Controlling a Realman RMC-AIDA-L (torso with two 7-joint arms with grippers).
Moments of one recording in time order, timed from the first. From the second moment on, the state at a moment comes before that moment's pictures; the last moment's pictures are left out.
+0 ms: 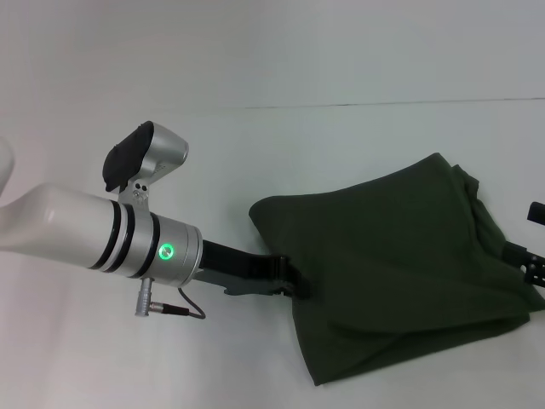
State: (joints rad) left arm -0.78 -2.16 1.08 0.59 2.17 1.23 -2.58; right arm 0.32 2.09 -0.26 -0.81 -2.07 -1.75 1.16
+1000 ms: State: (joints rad) left arm -0.62 -2.08 0.72 0.74 2.27 1.42 -2.41; right arm 0.38 2.09 -0.27 -0.67 -2.07 -1.65 1.14
